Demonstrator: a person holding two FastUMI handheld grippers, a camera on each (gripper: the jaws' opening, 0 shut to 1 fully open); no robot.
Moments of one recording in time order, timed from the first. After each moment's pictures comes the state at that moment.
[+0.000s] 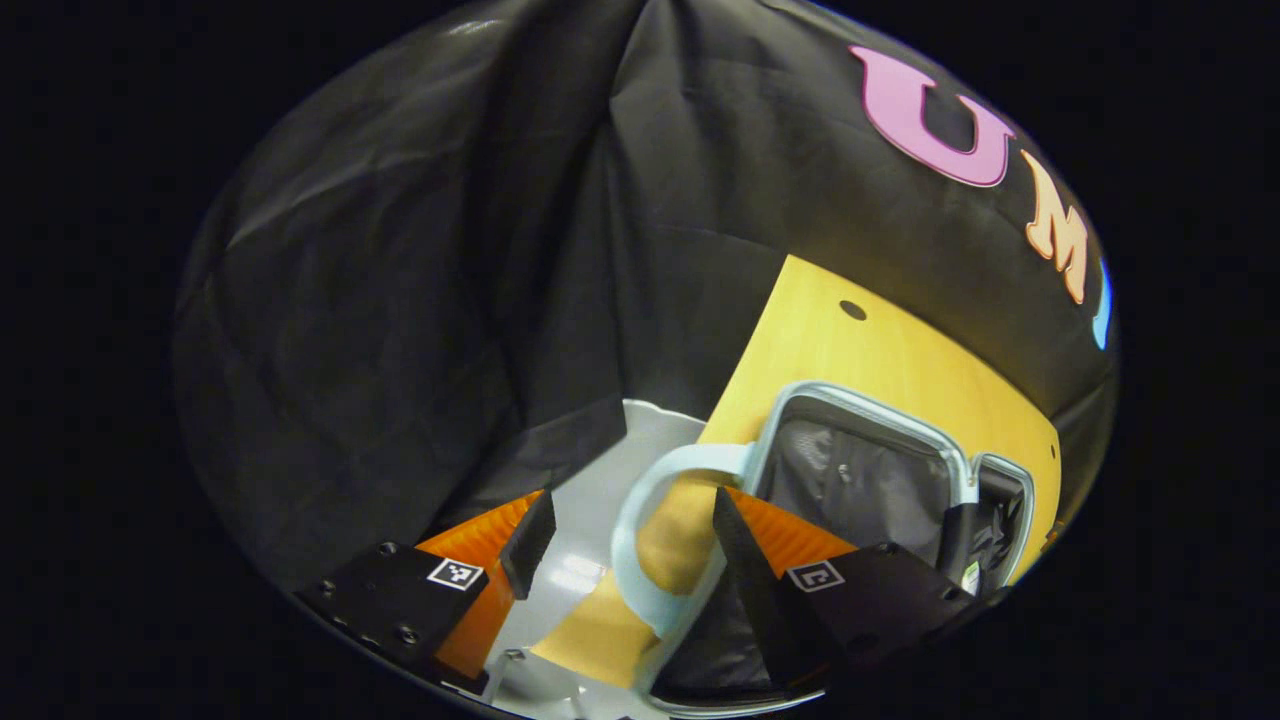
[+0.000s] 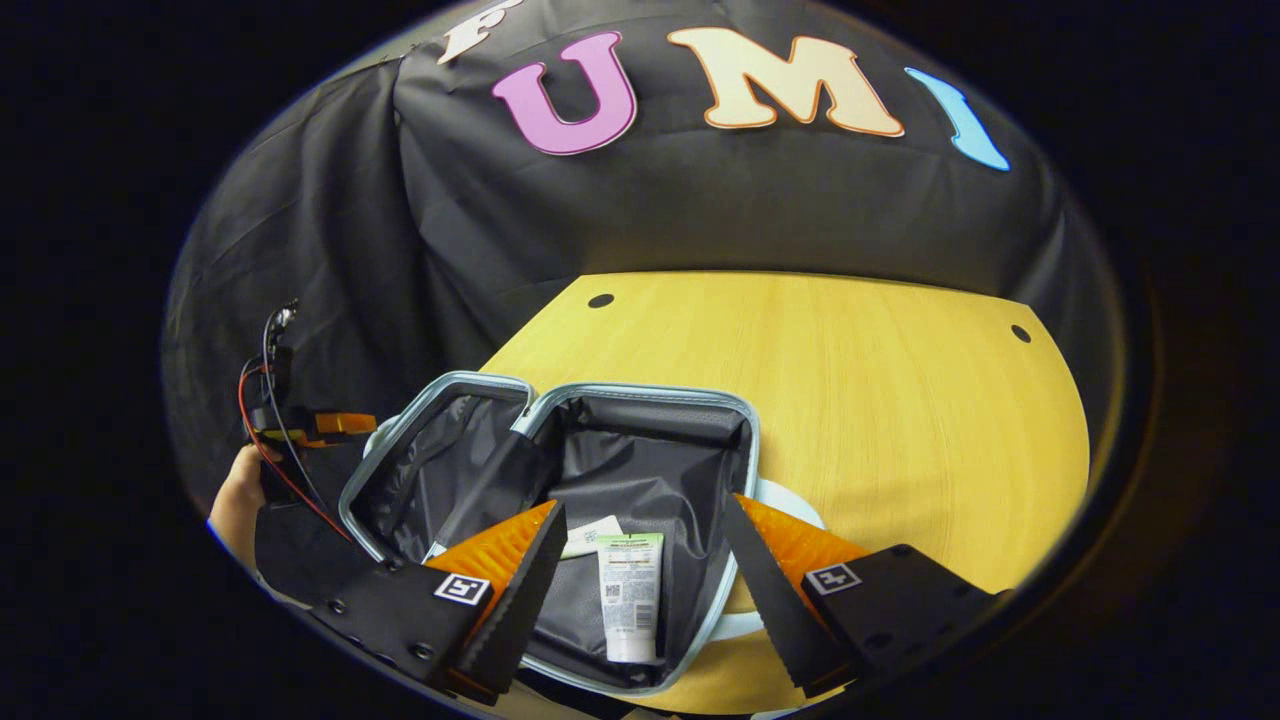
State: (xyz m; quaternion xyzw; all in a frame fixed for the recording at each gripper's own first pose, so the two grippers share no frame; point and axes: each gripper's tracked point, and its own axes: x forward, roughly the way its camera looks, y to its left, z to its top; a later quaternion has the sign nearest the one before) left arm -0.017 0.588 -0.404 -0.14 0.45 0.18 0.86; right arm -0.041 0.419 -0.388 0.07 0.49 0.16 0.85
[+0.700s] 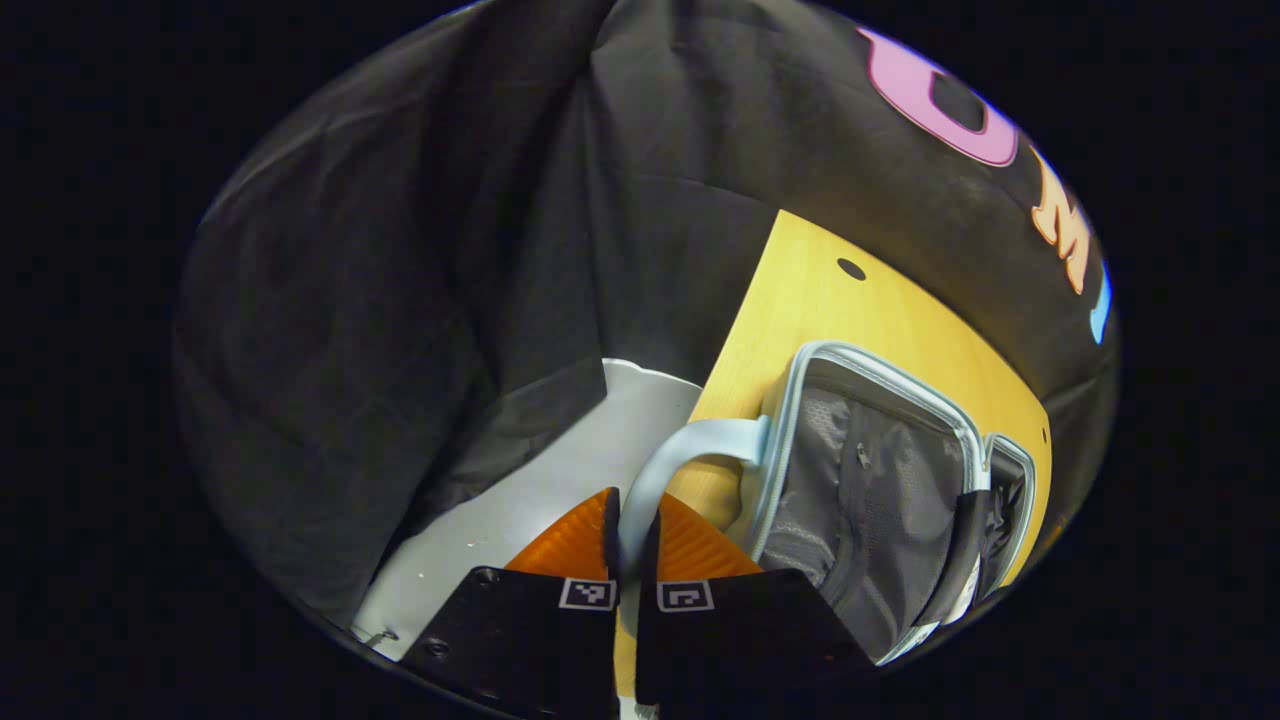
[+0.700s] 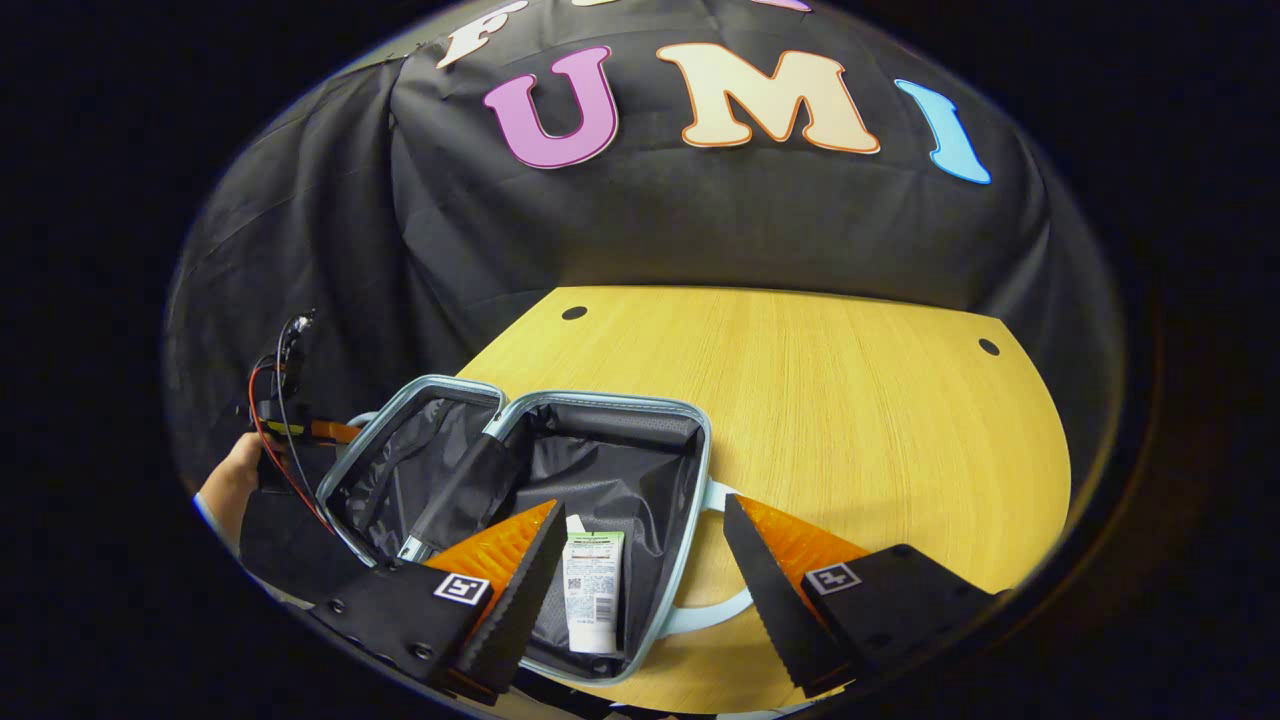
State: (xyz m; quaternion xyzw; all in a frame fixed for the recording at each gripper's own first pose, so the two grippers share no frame) left arm -0.012 0.575 -0.406 -0.14 0.48 0.14 0.85; right arm -0.039 0.387 -0.376 0.05 0.46 0.15 0.87
